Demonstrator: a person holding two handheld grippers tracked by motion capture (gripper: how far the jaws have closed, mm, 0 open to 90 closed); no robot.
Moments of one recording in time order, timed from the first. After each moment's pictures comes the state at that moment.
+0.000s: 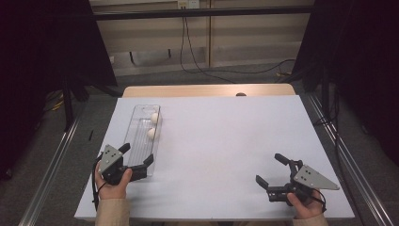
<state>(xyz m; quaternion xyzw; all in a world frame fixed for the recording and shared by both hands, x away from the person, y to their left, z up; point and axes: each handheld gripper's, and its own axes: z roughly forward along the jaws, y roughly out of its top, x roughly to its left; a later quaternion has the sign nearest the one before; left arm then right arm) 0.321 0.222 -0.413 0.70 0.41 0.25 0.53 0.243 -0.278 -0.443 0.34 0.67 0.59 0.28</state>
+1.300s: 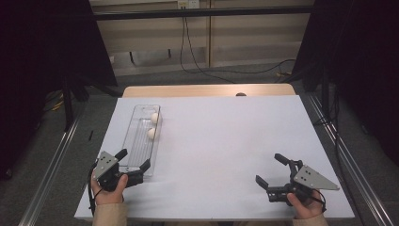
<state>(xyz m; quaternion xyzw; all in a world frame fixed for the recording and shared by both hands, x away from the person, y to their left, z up) 0.309 0.233 -0.424 0.69 0.42 0.24 0.54 0.242 -0.277 -0.443 0.34 0.67 0.59 0.28</state>
